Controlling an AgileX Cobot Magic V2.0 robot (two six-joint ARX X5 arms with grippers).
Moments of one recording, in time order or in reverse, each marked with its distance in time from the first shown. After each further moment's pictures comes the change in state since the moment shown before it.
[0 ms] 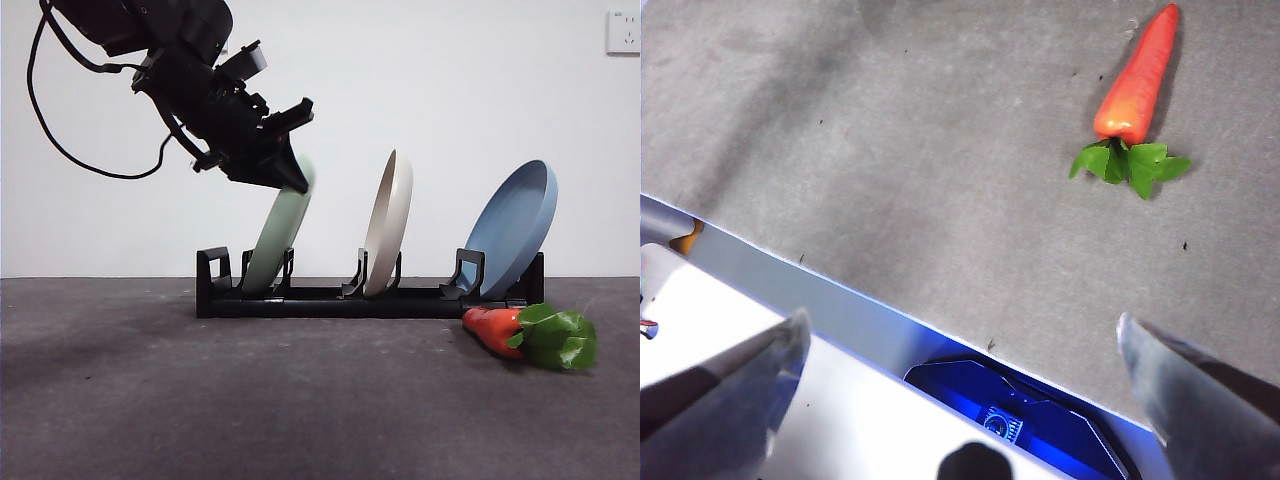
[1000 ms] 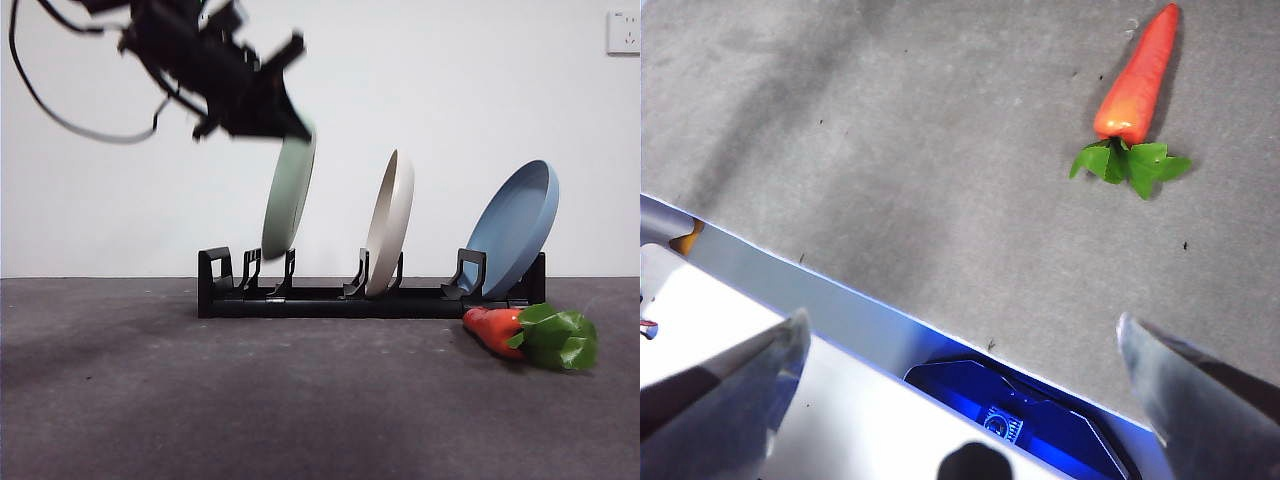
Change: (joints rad) left arm 0.013 -0.107 0.008 0.012 0.109 -0.154; right arm 0.000 0.000 0.000 0.000 0.000 0.000
